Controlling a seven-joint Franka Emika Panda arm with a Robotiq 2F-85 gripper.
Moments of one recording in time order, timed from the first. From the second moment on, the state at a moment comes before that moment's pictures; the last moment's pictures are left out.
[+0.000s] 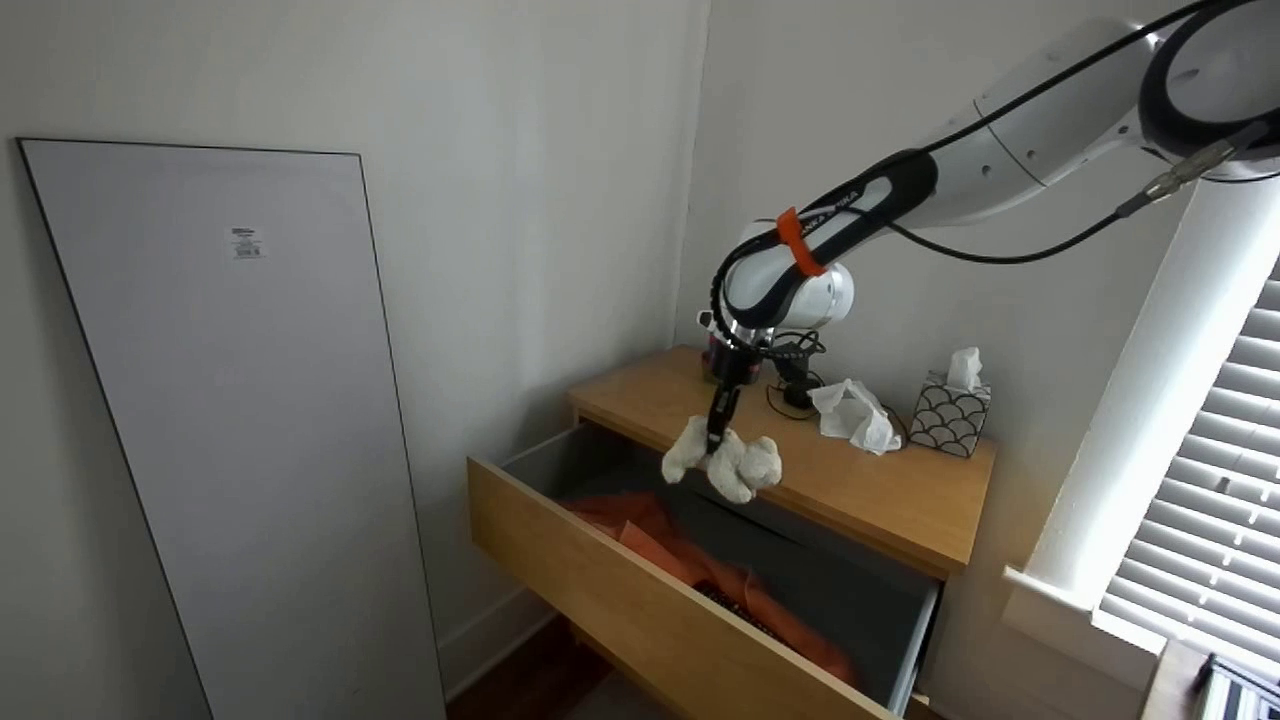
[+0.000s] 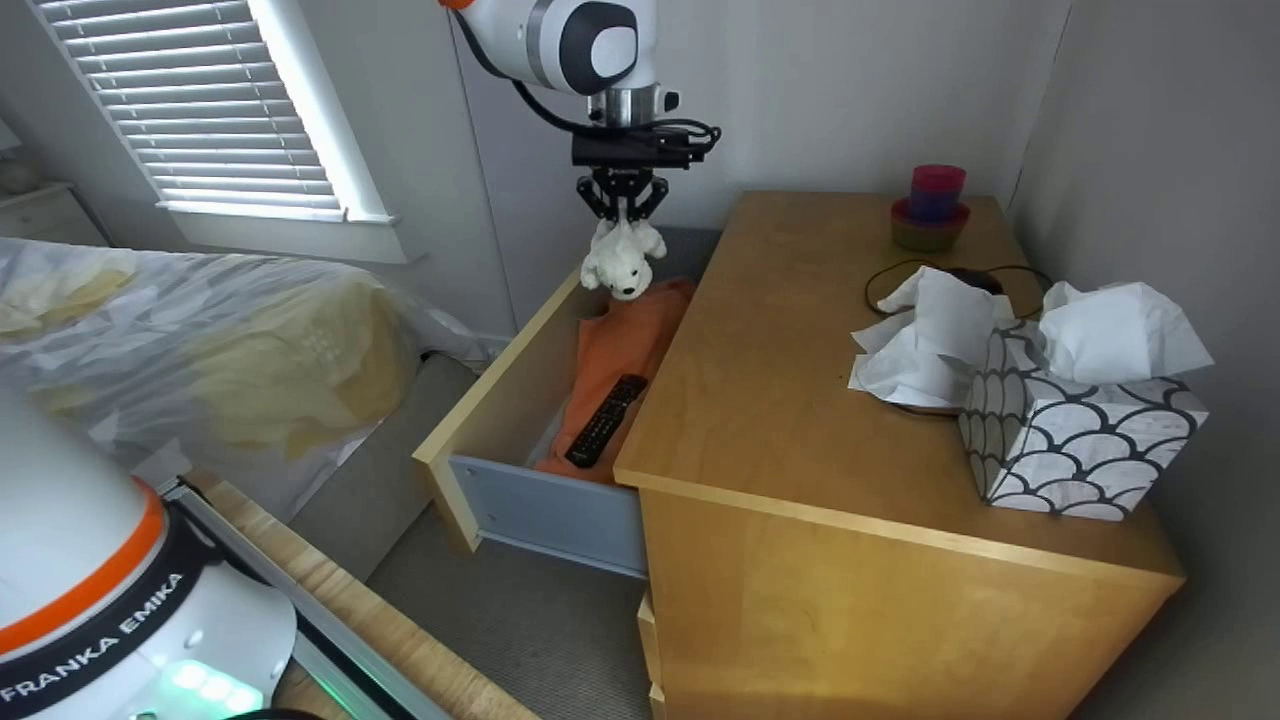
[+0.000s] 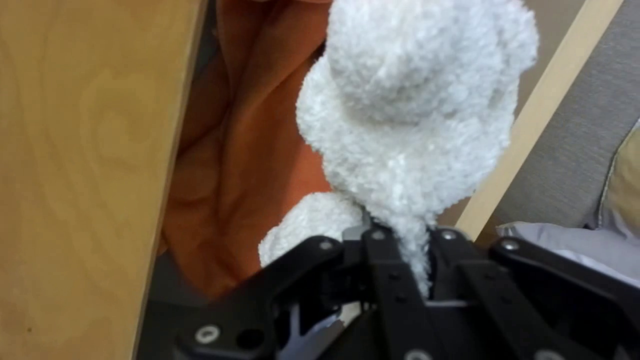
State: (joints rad) arm -0.13 0.51 0.15 -1.86 0.09 2.41 -0.66
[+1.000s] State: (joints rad) arm -0.05 0.83 0.15 -1.64 0.08 2.51 -0.44
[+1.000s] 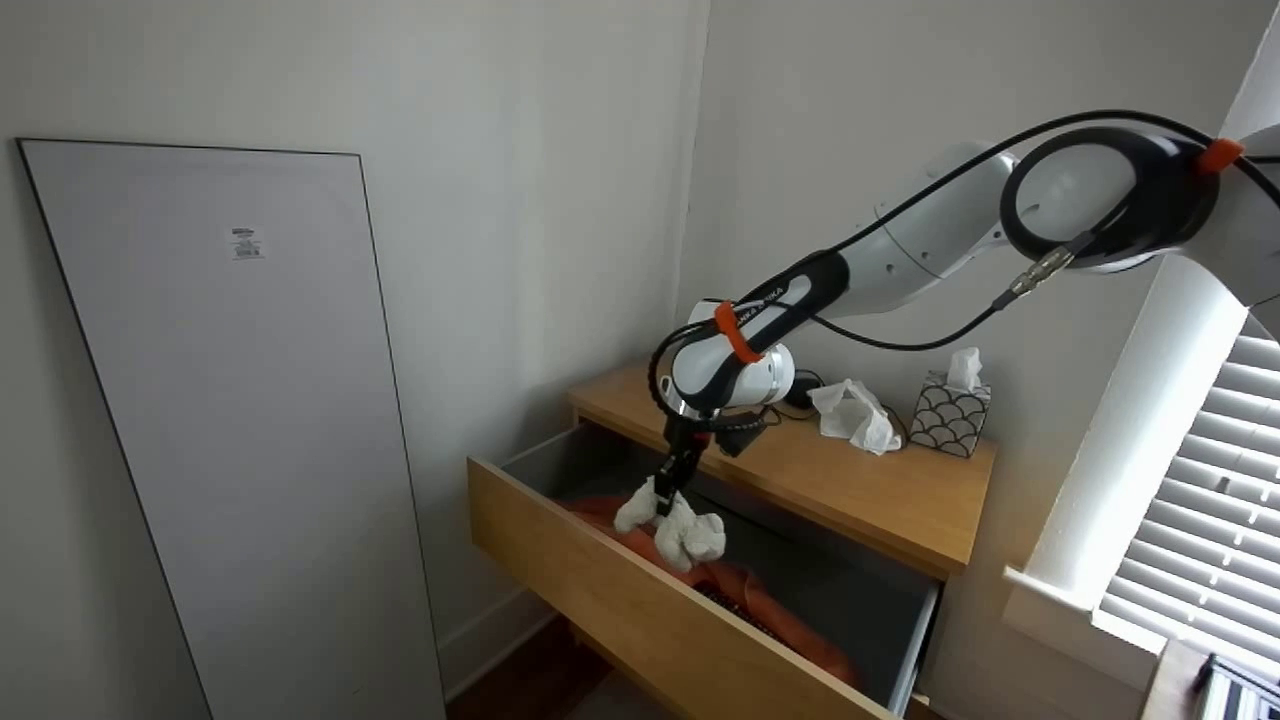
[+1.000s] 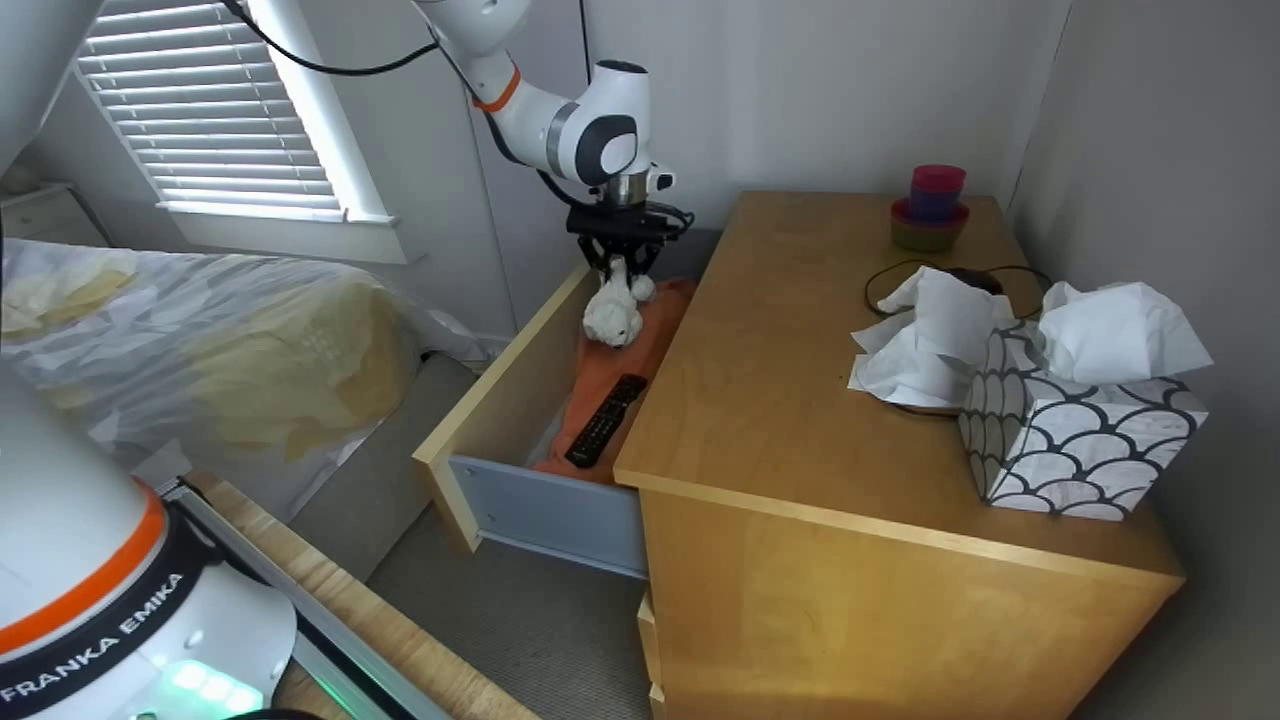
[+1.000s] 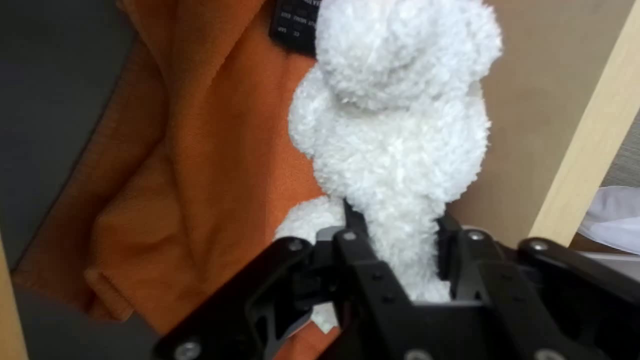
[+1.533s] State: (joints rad) arm -0.04 0.73 0.14 -1.73 0.02 2.51 -0.41
